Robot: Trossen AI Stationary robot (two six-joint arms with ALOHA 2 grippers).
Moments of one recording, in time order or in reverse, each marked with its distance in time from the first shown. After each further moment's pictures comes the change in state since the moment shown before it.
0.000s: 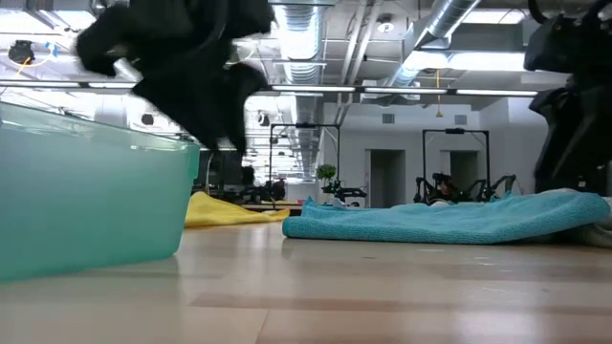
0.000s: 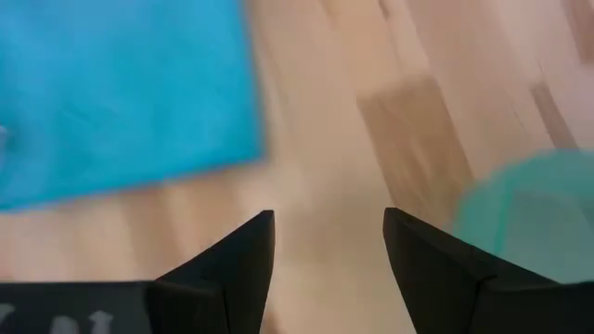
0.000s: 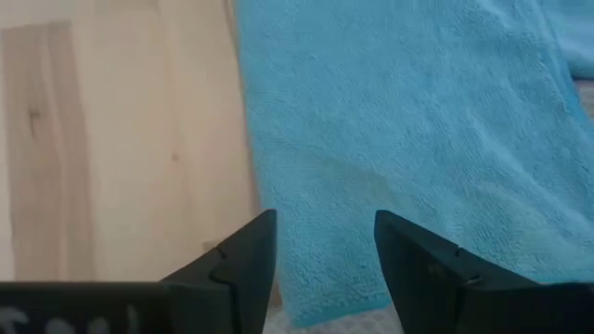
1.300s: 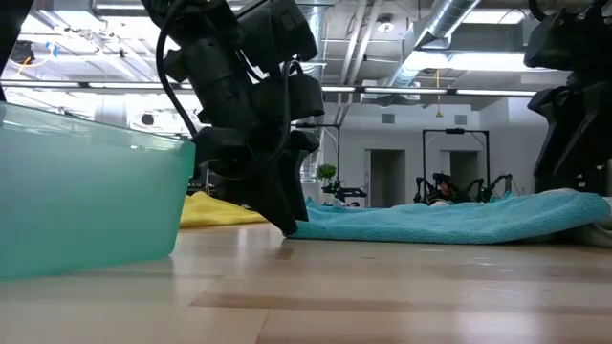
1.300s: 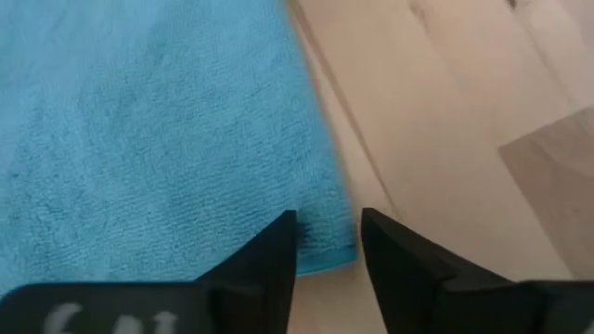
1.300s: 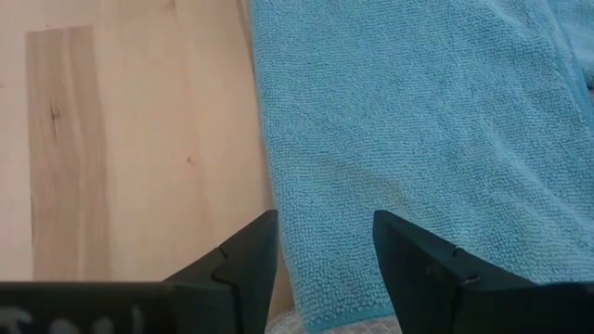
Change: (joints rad) left arm 0.158 0.245 -0.027 0.336 0.152 0.238; right arm 0.004 -0.002 0.000 0.021 -0.007 -0.018
